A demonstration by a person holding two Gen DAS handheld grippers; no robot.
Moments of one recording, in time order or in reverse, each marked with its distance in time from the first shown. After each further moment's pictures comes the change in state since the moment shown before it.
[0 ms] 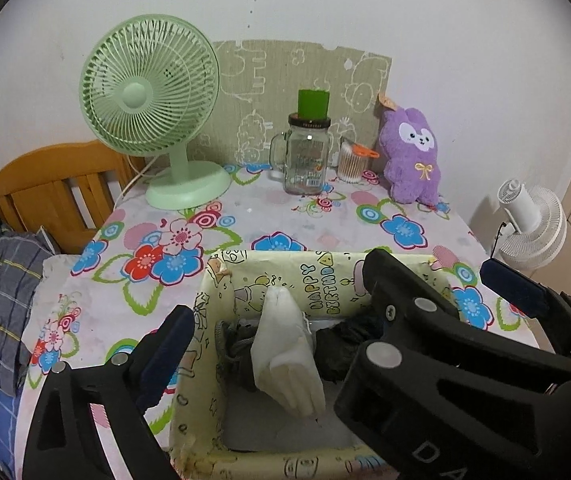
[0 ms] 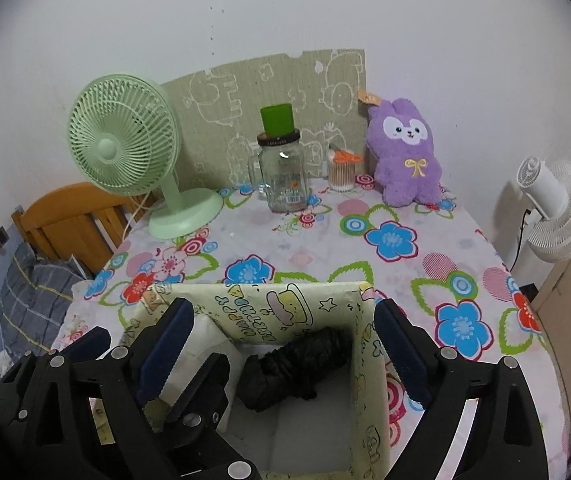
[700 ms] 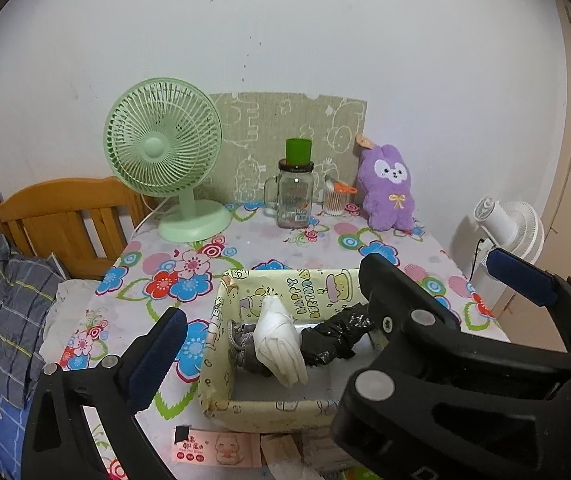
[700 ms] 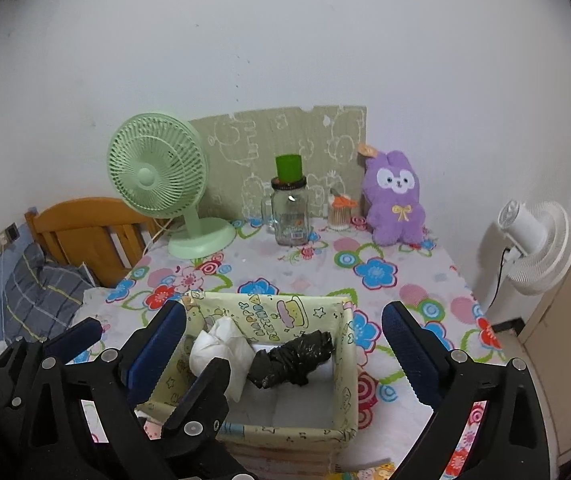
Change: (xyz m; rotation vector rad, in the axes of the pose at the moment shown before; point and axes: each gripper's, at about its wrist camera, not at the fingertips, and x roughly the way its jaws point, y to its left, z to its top) left arm -0.076 -0.007 -0.012 0.027 -0.130 -0.015; right arm -0.087 0.013 -0.008 -0.087 -0.132 -0.006
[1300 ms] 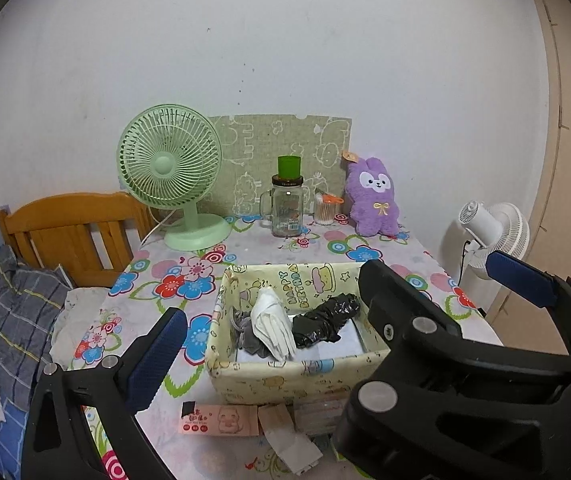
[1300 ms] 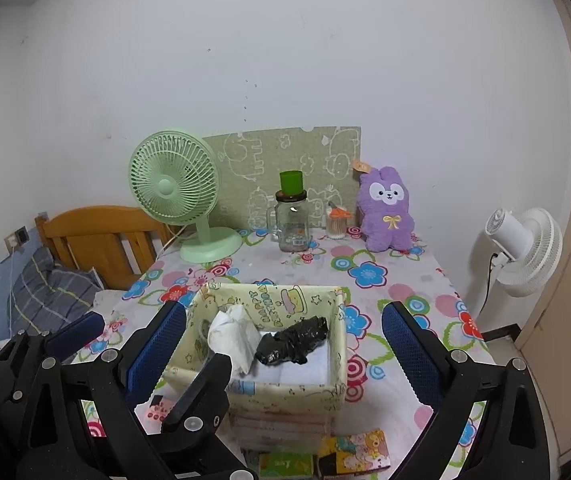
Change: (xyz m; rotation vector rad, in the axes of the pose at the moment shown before) left arm -0.051 -0.010 -0.025 0.033 -0.067 -0.002; right arm -0.060 0.003 -0.022 0.004 -0.052 0.001
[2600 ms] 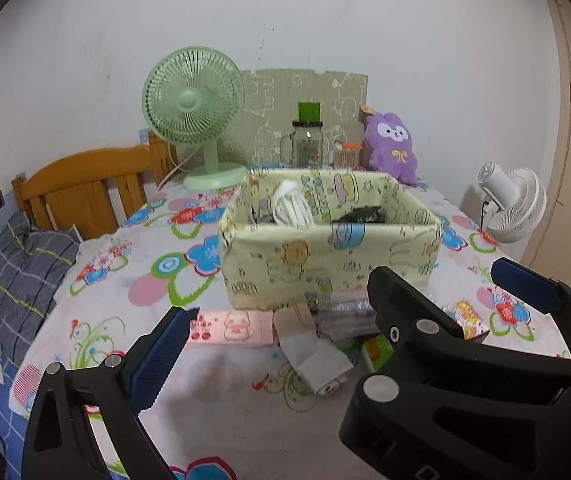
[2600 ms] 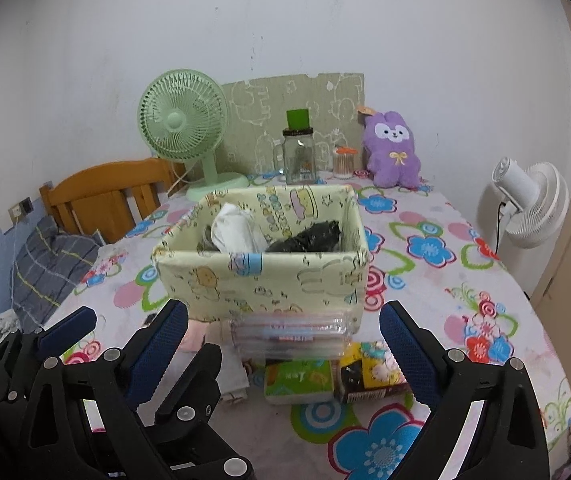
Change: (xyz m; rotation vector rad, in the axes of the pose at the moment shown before) left arm 0.010 0.008 -0.105 -0.018 0.060 0.060; right arm 0.012 0.008 -0.108 0.012 0.092 0.016
